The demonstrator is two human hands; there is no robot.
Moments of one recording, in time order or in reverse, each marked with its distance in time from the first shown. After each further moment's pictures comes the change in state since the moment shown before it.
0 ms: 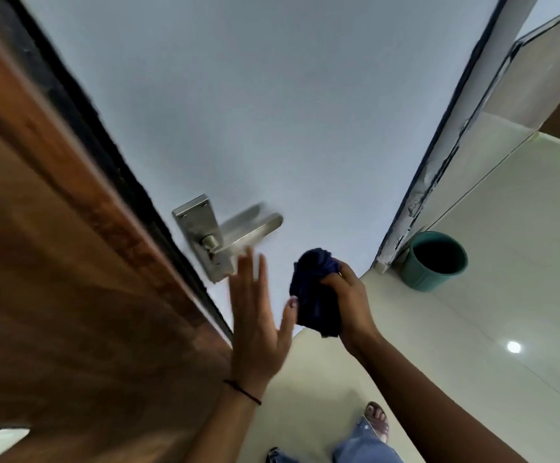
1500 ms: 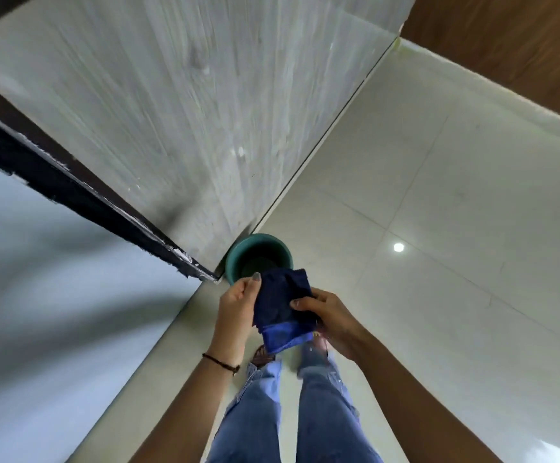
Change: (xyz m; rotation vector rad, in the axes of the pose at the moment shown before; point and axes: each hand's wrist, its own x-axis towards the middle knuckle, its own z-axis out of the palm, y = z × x) left_hand 0.254 0.352 0.694 -0.786 -0.699 -1.073; right_hand 0.429 -0.146 -0.658 0.051 0.036 0.474
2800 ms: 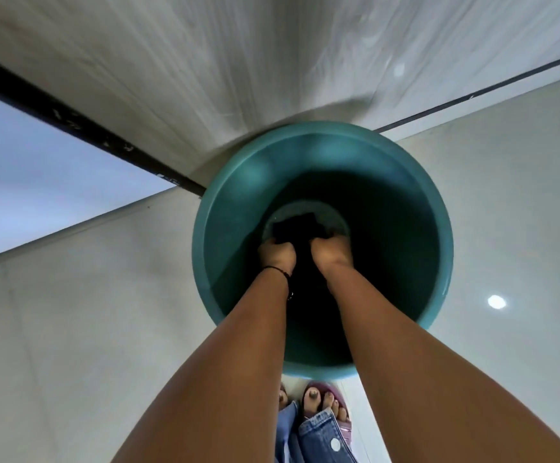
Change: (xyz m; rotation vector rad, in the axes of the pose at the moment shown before) left_hand 0.551 -0.457 0.026 -0.313 0.662 -0.553; right_hand 0.661 0.280 -0.066 -0.774 0.117 0.278
